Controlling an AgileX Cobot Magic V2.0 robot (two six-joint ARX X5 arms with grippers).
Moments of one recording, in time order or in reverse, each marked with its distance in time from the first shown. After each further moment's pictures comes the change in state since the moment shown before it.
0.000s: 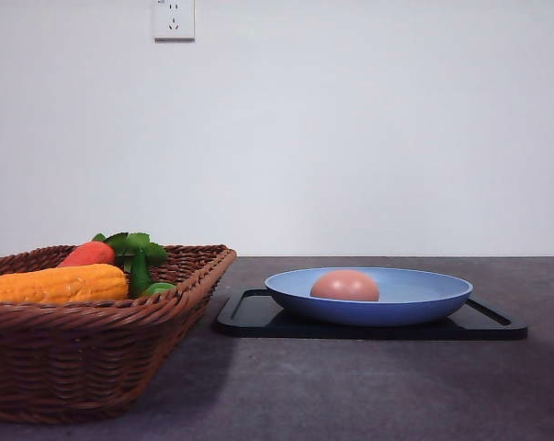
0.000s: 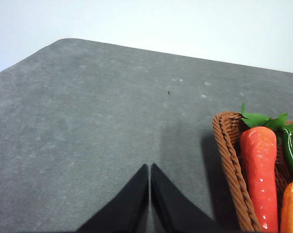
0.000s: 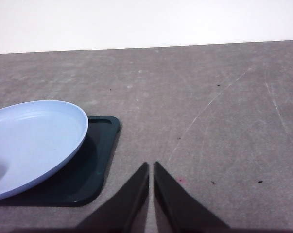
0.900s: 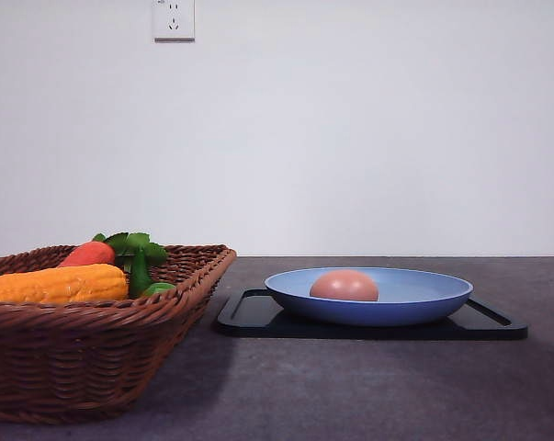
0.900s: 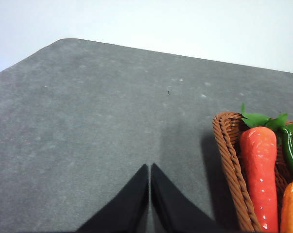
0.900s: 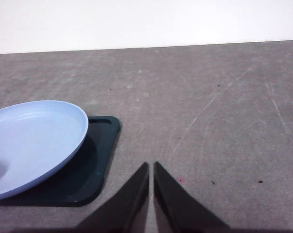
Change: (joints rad) left_arx 0.000 0.000 0.000 0.000 0.000 0.000; right_arx 0.000 0.000 0.000 0.000 0.000 0.000
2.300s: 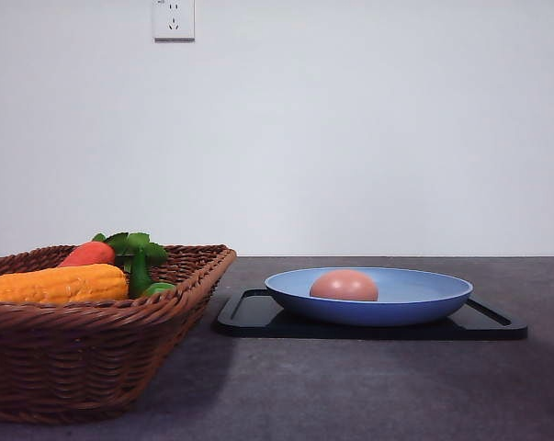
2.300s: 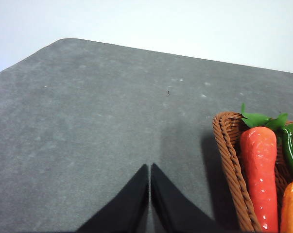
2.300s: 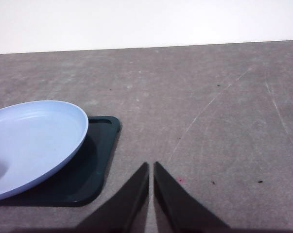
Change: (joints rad) left_arx 0.000 0.000 0.000 0.000 0.000 0.000; right_arx 0.000 0.000 0.000 0.000 0.000 0.000
